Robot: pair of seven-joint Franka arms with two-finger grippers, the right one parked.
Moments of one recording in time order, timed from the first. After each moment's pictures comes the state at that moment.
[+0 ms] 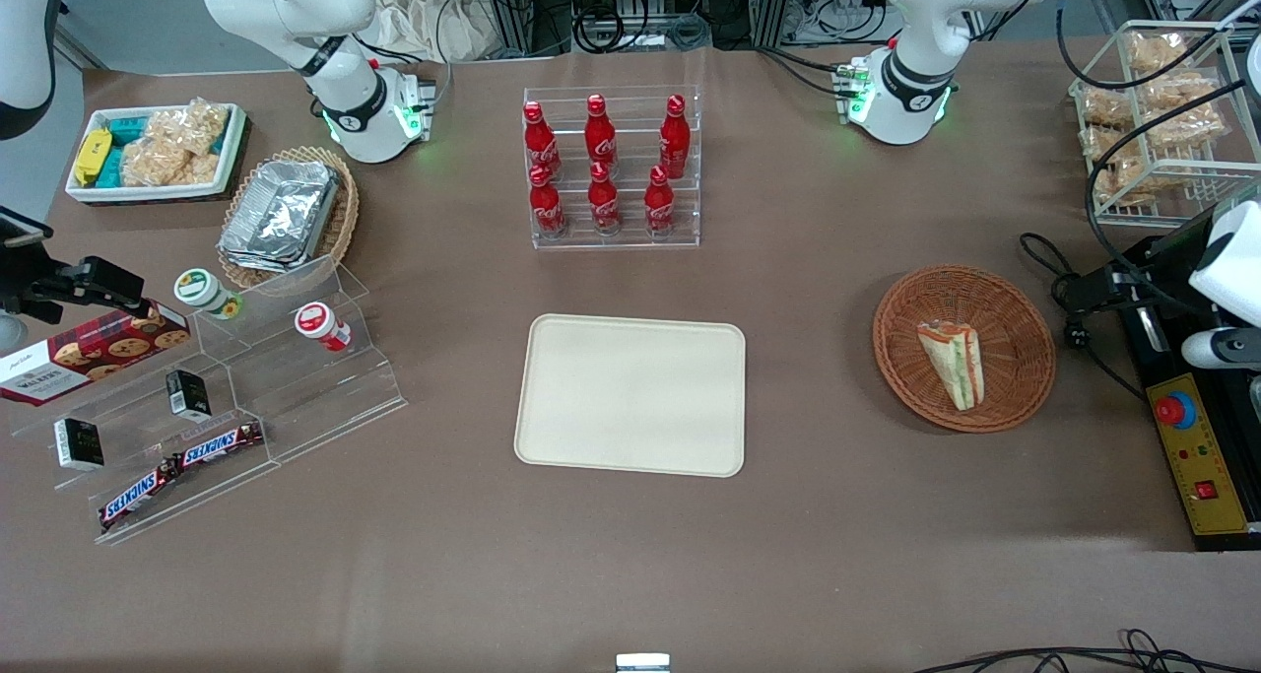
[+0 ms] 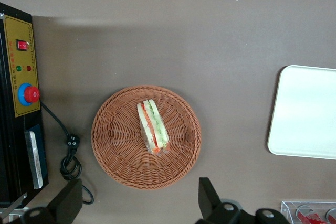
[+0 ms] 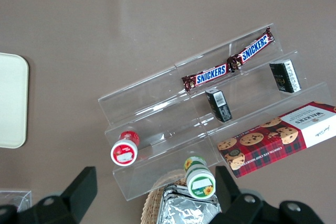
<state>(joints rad) -0.06 0.19 0.03 -1.38 -0.01 1.60 -0.05</state>
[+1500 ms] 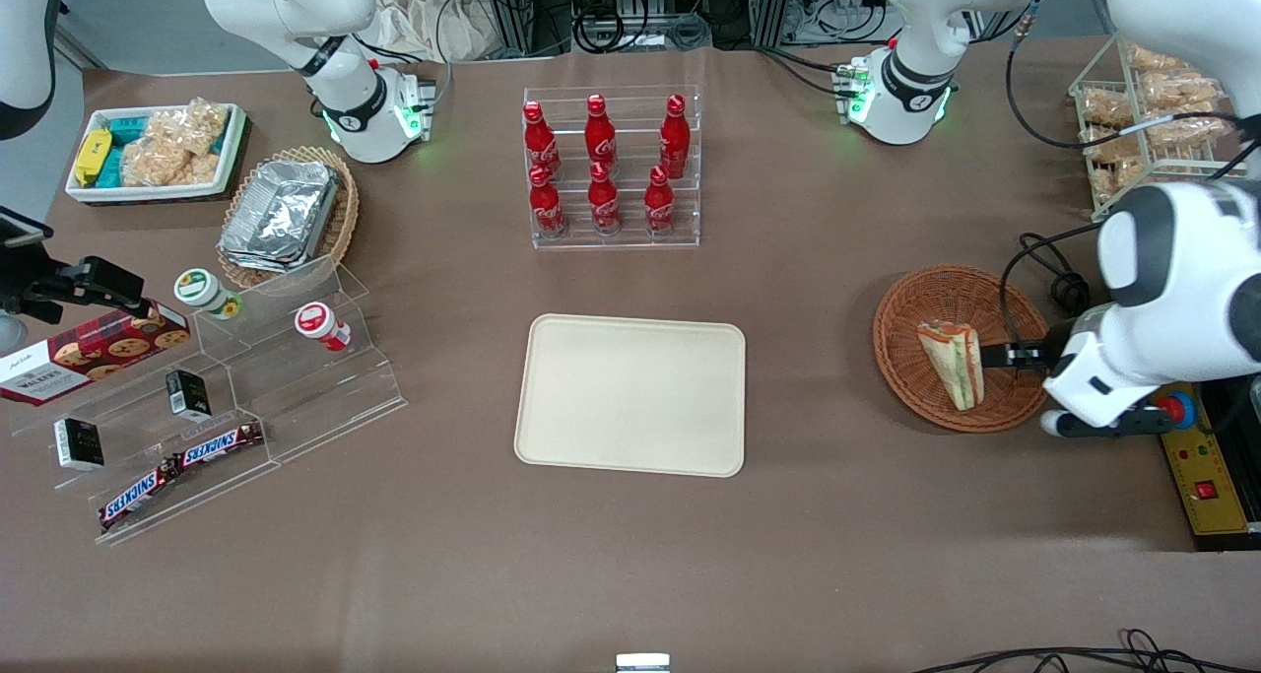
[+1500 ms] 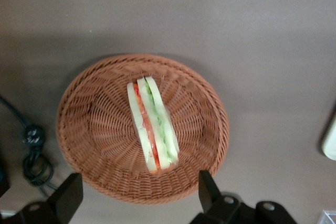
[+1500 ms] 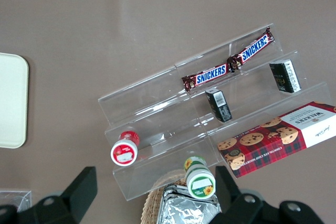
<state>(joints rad) -0.06 0.34 0.04 -1.71 -0.01 1.84 -0.05</state>
